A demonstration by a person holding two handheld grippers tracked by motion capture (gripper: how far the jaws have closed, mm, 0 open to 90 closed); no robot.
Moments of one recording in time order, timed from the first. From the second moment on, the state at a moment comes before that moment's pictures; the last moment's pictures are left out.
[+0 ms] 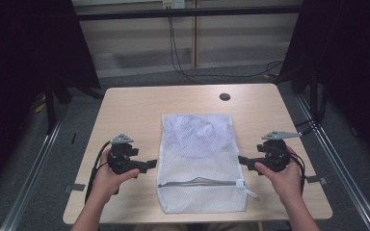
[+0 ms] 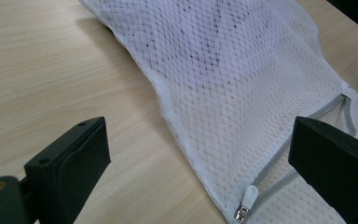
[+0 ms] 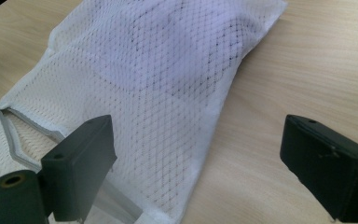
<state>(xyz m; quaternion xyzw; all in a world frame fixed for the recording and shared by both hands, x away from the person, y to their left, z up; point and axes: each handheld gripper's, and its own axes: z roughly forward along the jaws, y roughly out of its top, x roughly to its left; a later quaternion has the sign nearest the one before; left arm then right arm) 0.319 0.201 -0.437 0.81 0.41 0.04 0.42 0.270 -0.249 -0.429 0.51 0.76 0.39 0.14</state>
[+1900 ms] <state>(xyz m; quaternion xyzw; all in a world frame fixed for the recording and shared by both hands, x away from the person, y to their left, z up) 0.302 0.223 -0.435 0.80 0.42 0.05 0.42 0.285 -0.090 -0.447 0.40 0.82 0.41 0.02</state>
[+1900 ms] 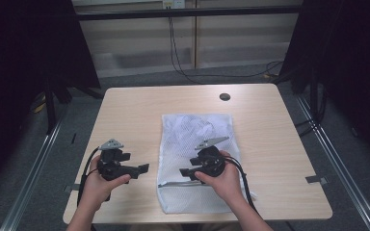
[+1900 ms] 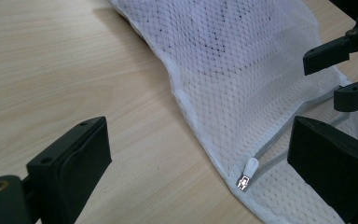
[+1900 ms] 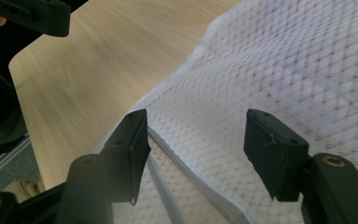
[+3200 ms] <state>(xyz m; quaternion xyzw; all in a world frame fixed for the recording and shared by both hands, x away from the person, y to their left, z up) 0.294 0.239 -0.440 0.80 0.44 0.05 0.41 0.290 -0.043 -0.472 0.43 0.80 0.41 -0.08</state>
